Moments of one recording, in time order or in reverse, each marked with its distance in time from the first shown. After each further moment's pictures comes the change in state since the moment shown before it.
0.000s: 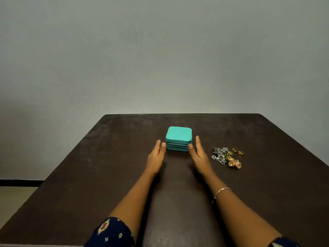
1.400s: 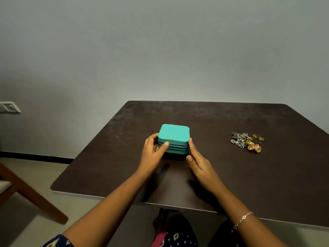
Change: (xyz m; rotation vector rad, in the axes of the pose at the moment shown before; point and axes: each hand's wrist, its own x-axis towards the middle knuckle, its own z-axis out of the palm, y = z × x) left_hand -0.100 0.003 -0.066 -0.076 0.184 0.147; right_hand -0.109 -0.034 0.039 -0.099 -0.276 -0.254
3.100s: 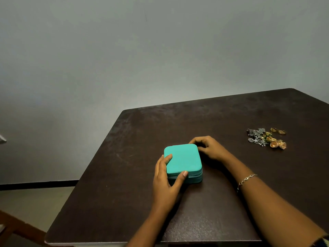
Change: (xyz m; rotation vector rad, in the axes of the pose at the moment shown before) left_hand 0.000 -0.052 -0.003 0.201 -0.049 0.146; right_hand 0.116 0.054 -0.012 -0.008 -0.092 0.126
